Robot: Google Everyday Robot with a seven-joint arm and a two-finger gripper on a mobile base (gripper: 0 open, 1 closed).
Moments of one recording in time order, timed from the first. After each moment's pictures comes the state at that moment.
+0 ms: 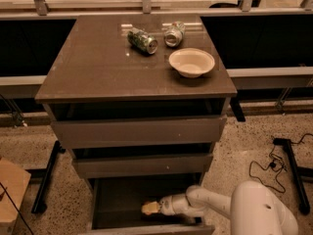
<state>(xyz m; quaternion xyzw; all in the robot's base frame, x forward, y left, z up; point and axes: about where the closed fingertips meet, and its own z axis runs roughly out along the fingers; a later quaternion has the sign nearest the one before) 0.509 0.020 0.168 -0.10 0.86 0.48 0.10</state>
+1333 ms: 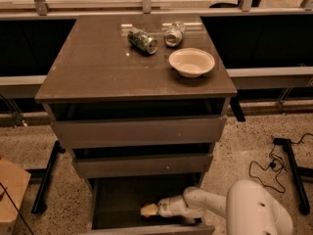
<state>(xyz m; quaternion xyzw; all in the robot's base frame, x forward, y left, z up) 0.502 0.029 0.155 -0.10 0.87 0.48 0.09</state>
